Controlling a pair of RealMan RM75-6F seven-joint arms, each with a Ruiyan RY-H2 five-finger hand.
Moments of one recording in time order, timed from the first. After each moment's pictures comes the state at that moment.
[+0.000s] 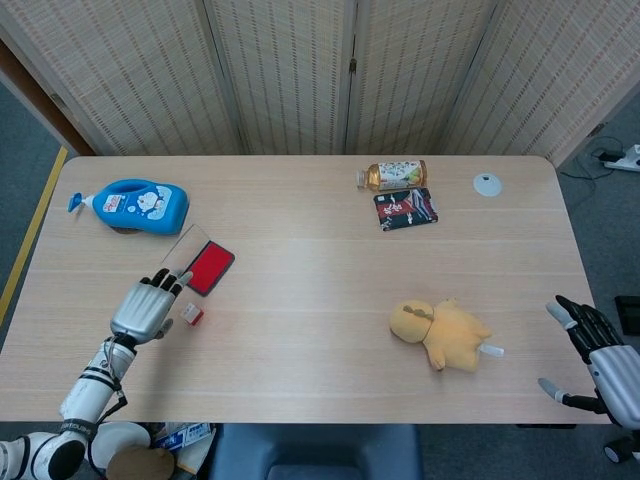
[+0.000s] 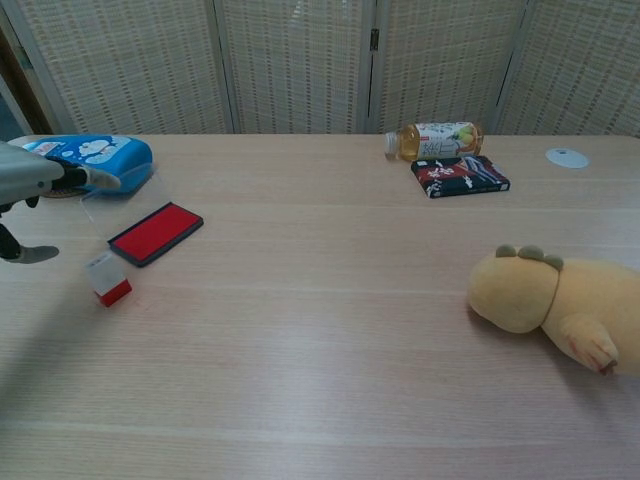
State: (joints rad) left arm -0.66 -1.22 0.04 -1.74 1.05 1.14 0.62; right arm 0.04 -0.90 -0.07 -1.65 -1.72 1.53 0.35
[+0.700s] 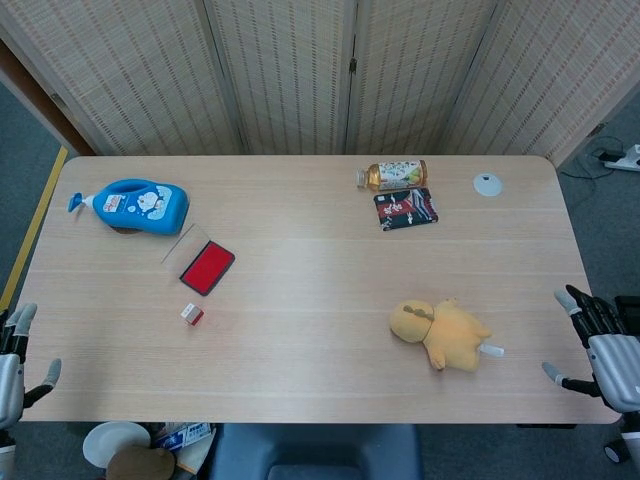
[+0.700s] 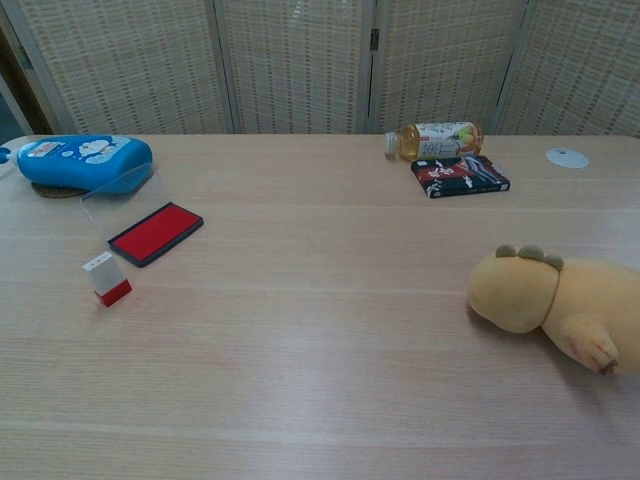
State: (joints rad) left arm -0.11 -1.20 0.08 -1.64 1.35 1.75 0.14; right arm 0.06 -0.94 -0.02 -1.70 -1.57 1.45 0.18
